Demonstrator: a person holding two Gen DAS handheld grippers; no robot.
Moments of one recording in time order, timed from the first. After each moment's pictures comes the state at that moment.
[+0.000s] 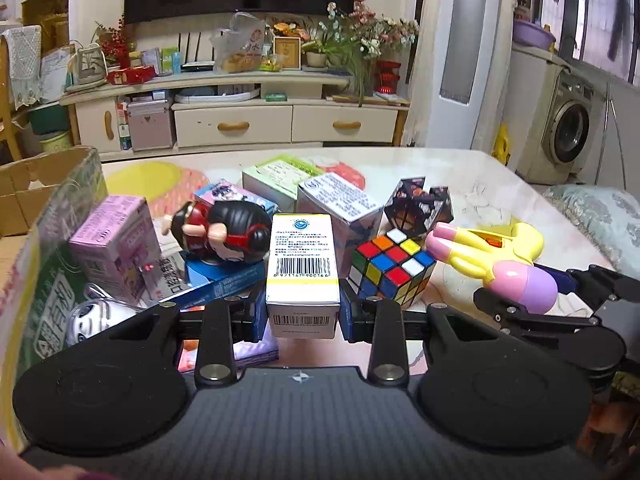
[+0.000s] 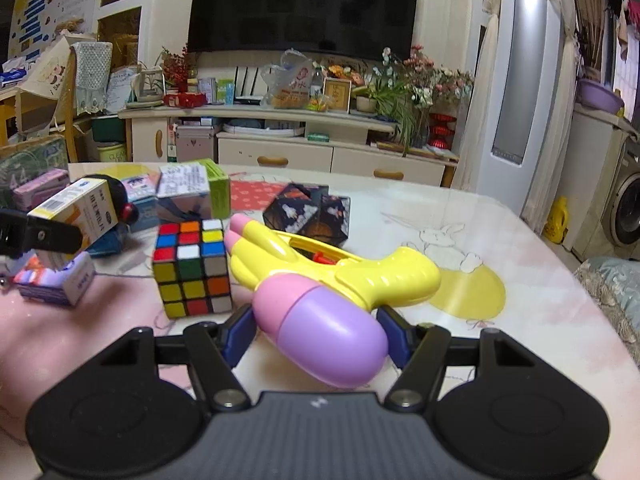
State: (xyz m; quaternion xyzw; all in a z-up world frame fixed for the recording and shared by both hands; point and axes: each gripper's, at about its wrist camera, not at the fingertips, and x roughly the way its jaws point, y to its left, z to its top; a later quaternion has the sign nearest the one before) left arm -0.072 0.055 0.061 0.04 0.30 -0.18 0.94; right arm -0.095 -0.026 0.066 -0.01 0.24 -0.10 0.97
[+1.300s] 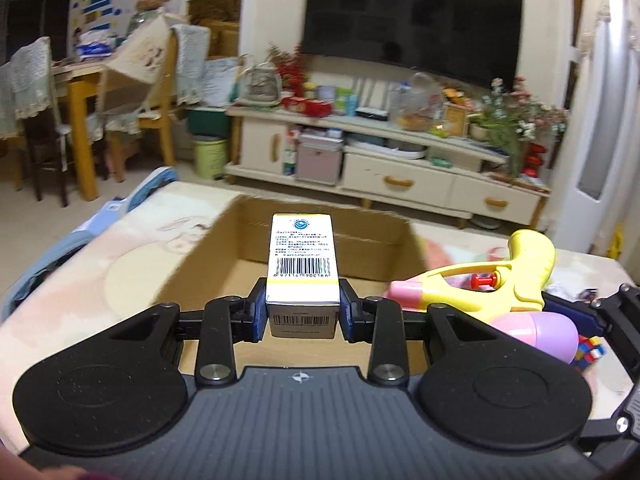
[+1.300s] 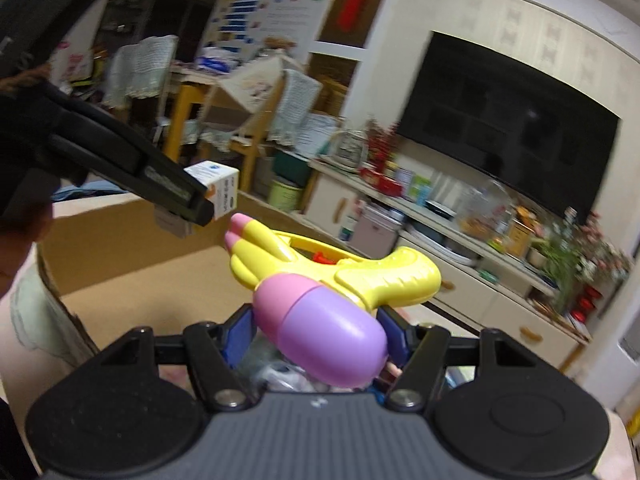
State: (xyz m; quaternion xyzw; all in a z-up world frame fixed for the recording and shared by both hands) left arm -0.091 0.276 0.139 -0.03 0.25 0.03 0.97; right arm -0.052 0.218 0.140 -0.19 0.15 0.14 0.96
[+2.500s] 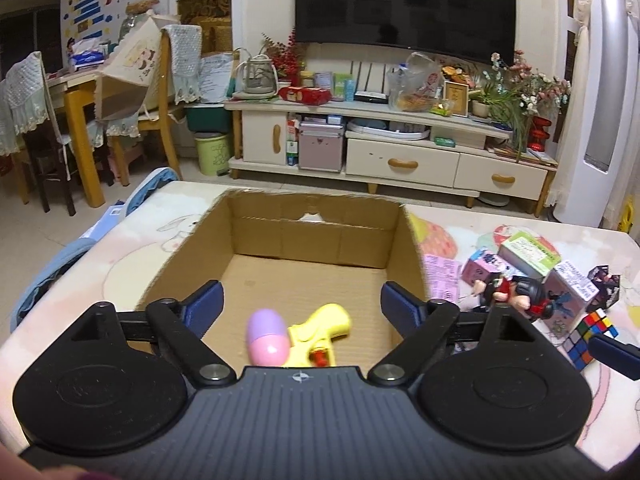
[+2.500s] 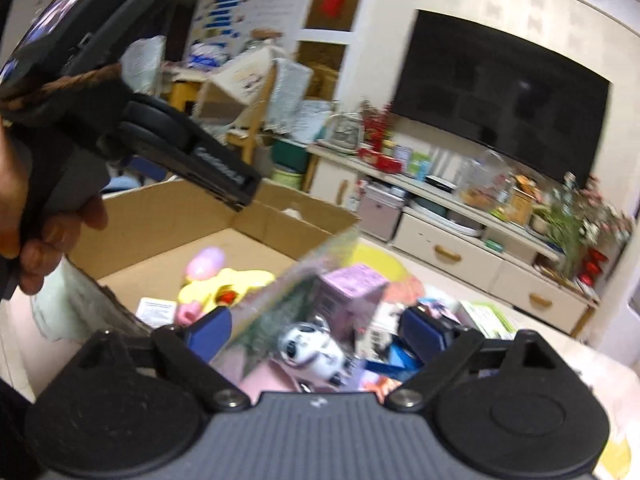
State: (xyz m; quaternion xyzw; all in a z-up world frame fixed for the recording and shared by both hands) left arm -0.080 0.256 0.149 0.00 0.27 0.03 0.96; right arm -0.086 0.204 0.125 -0.12 0.17 0.11 0.97
